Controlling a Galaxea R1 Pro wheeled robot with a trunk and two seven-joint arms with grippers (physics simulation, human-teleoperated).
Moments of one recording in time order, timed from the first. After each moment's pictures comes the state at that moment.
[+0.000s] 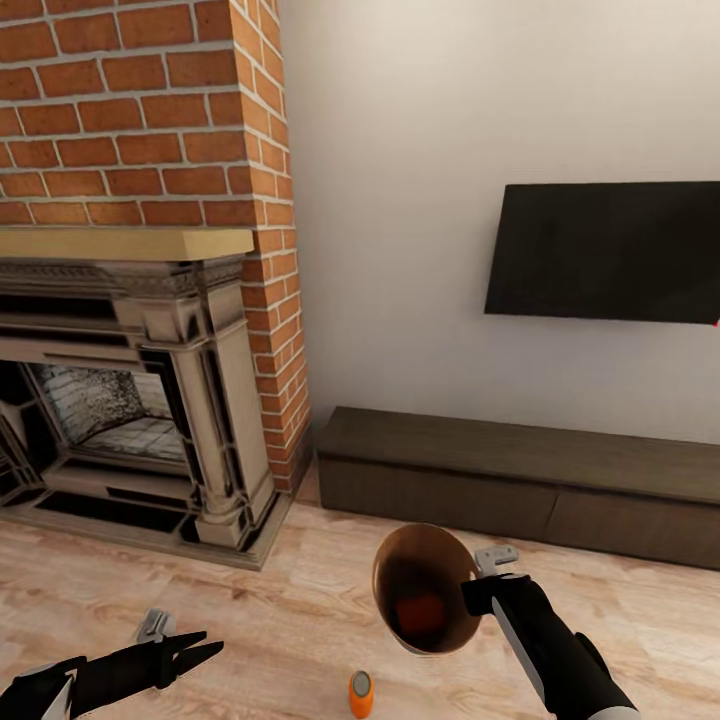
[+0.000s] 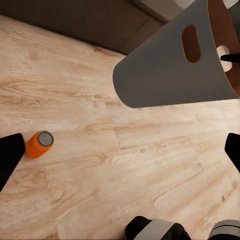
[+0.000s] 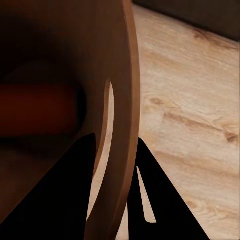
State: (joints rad) left arm -0.43 0.34 0.20 -0.42 0.06 0.15 -1.26; right arm -0.42 -0.05 0.14 -0.95 0.02 0.69 -0.02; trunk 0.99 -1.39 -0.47
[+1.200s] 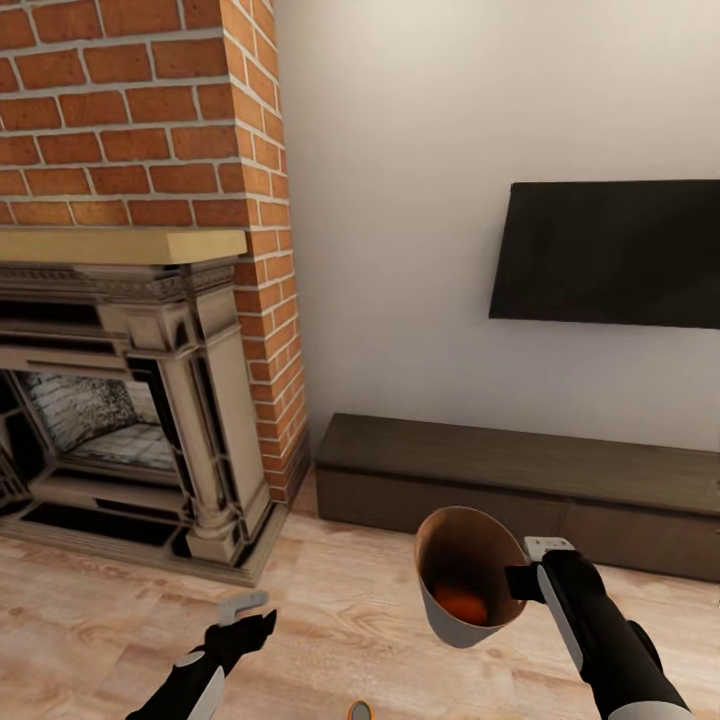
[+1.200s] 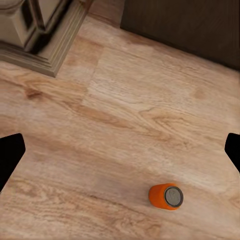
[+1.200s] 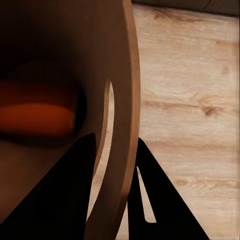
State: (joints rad) left arm -0.43 -0.03 0.13 -0.47 0.06 0.02 -0.07; right arm -0.42 -0.09 -0.08 -1.12 0.02 0.95 -0.02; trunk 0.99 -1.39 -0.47
